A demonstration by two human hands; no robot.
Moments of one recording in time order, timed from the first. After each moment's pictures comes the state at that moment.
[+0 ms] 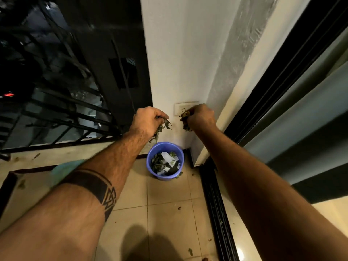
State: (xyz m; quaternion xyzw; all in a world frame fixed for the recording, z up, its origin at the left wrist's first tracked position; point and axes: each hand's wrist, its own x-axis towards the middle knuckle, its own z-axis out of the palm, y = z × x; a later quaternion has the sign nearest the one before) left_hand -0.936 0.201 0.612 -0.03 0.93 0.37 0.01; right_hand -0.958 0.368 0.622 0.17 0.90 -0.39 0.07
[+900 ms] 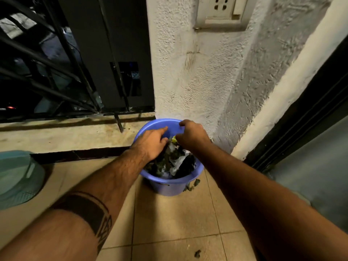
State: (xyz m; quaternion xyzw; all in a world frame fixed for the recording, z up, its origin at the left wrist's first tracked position) left_hand -1.013 0.180 0.134 0.02 0.98 0.20 0.09; right_hand -1.030 0.333 0.158 0.01 0.96 -0.28 0.10
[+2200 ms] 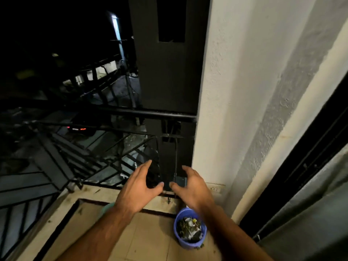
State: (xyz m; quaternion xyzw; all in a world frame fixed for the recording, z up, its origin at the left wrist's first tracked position) left_hand -0.772 0.102 0.871 -0.16 0.94 0.31 -0.08; right_hand -0.843 0.292 0.873 -0.17 0.90 -0.38 0.10
